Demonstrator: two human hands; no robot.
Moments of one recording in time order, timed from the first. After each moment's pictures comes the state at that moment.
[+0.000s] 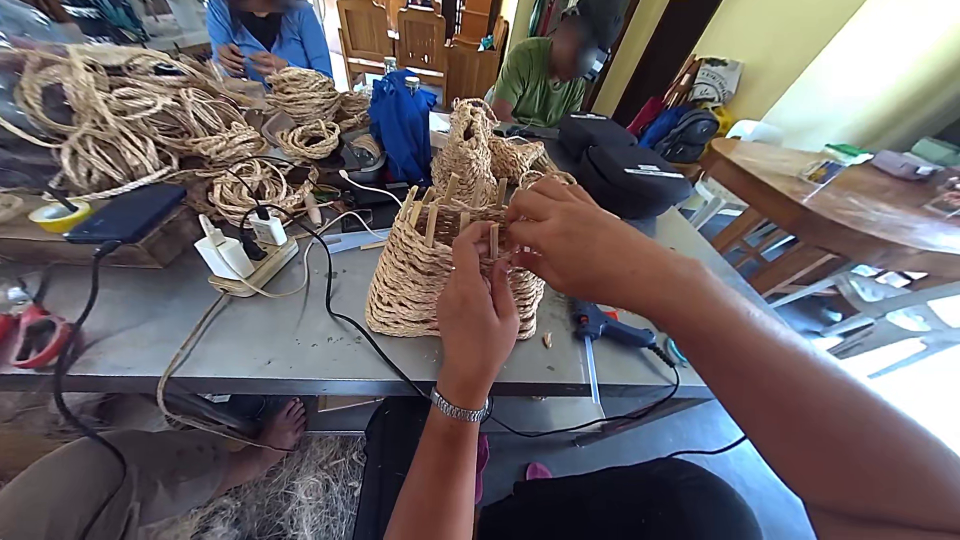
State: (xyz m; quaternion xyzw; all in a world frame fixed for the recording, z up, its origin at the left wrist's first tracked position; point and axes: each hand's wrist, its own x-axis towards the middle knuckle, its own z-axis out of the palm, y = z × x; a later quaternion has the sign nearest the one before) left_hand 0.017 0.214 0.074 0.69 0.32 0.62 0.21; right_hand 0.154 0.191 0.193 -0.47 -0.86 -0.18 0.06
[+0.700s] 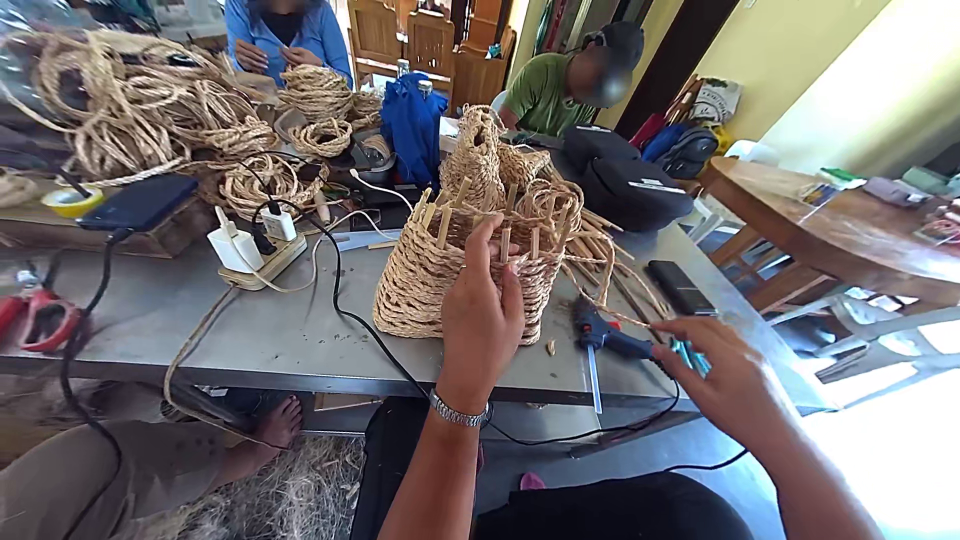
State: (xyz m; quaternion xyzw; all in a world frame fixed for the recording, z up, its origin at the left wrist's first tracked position) left_hand 0.005 0.214 0.085 0.71 0.32 0.58 0.23; right_hand 0.265 0.041 0.092 -0.71 -0.65 -0.09 0.25
